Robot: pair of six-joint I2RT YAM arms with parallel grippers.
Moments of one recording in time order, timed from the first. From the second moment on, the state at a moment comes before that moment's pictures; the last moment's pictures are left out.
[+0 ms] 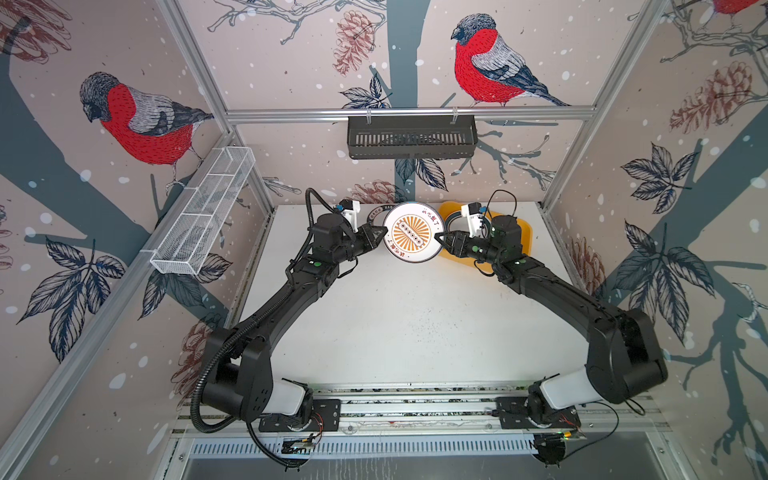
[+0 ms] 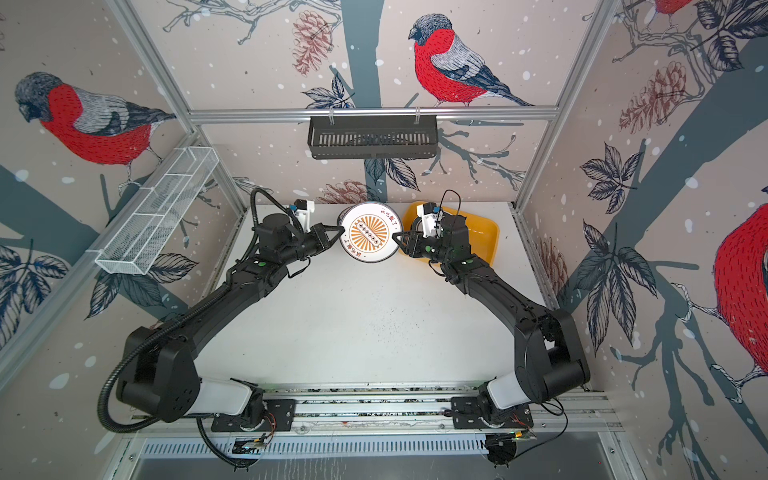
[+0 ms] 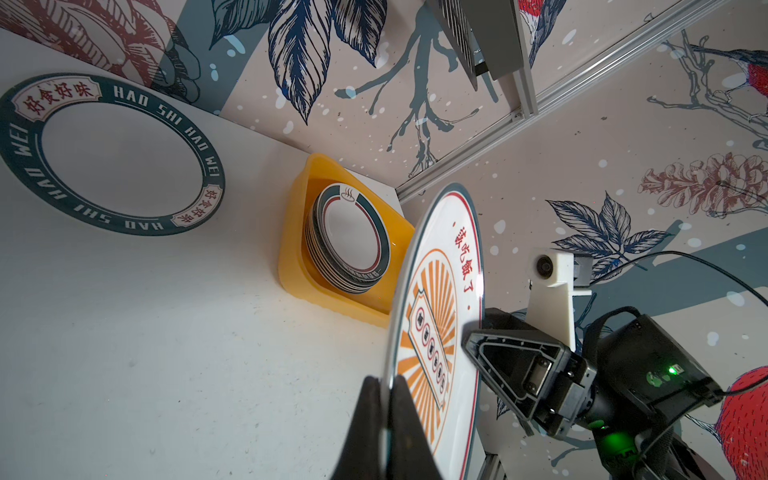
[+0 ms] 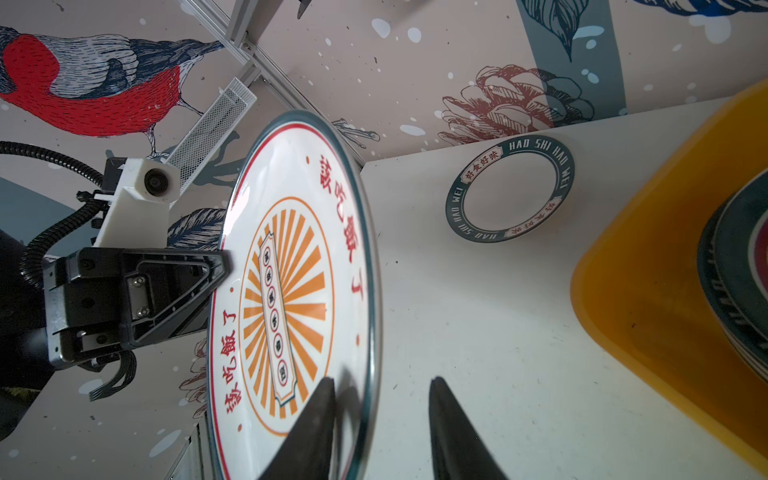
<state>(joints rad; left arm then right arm) -0.33 1.41 1.03 0.12 0.52 -0.79 0.37 1.48 0.99 0.19 -0.59 0.53</state>
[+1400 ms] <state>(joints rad) -0.40 1.41 1.04 0.14 0.52 -0.70 0.21 1.50 0.97 0.10 -0.50 0.63</state>
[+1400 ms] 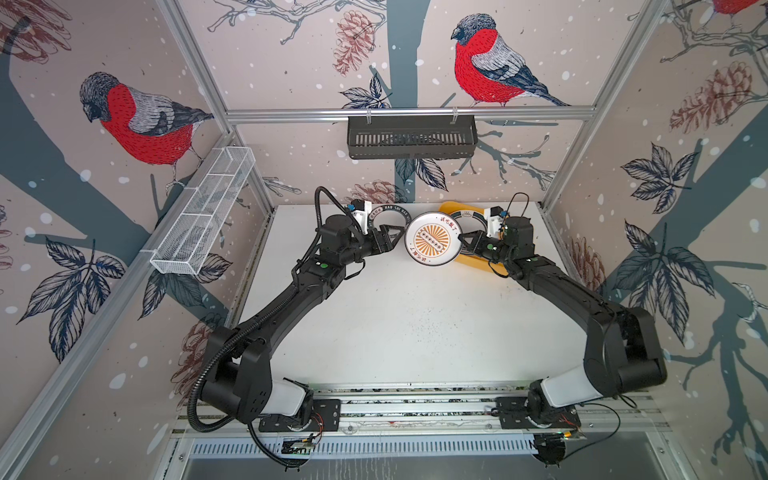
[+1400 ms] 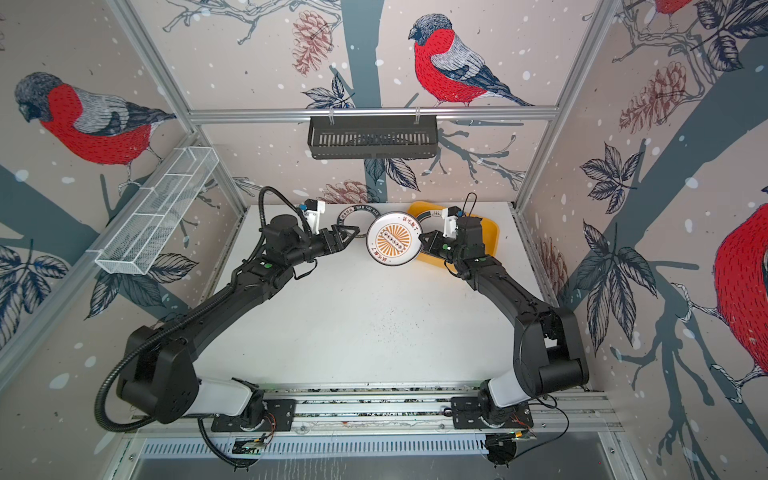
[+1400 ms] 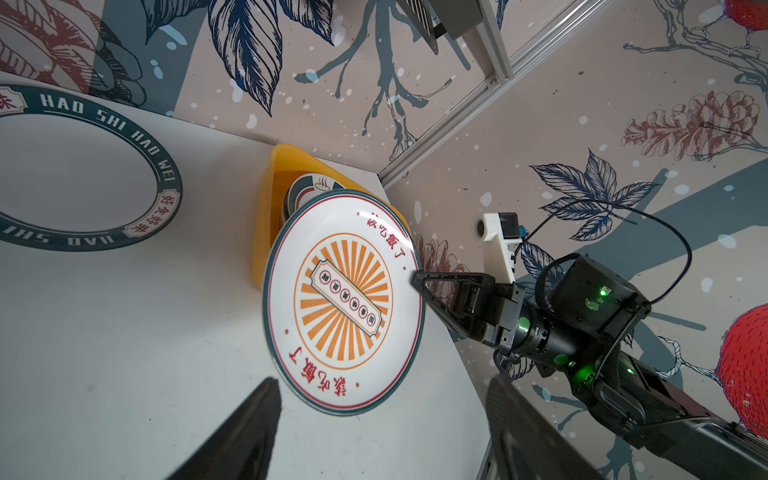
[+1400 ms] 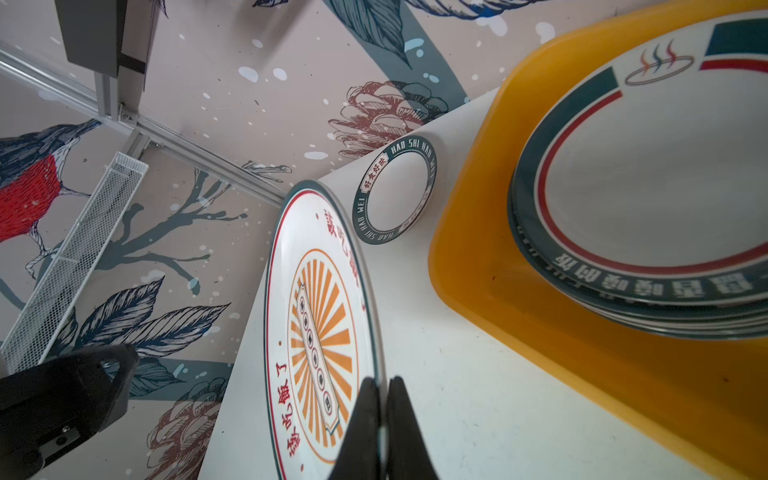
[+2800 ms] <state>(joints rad) -0.56 1.51 1.01 0.29 0.56 -0.65 -0.06 1.45 0.93 0.08 -0.45 0.63</state>
